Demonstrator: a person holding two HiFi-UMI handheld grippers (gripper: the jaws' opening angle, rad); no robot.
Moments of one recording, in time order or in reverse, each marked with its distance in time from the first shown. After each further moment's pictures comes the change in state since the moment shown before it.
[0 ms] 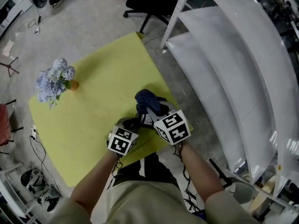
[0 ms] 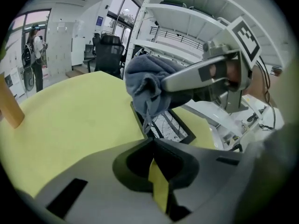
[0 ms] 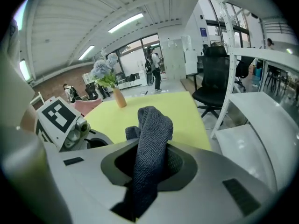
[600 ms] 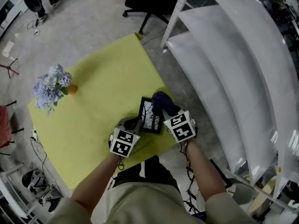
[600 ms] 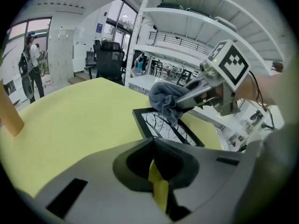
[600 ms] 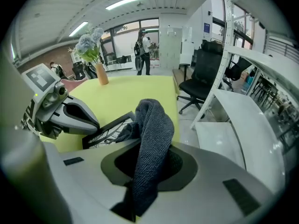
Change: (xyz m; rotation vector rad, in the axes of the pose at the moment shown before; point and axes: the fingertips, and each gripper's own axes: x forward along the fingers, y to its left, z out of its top) left arm 0.013 0.007 0.018 0.027 -0.054 0.041; right arm -0.003 -0.072 -0.056 -0.063 0.193 -0.172
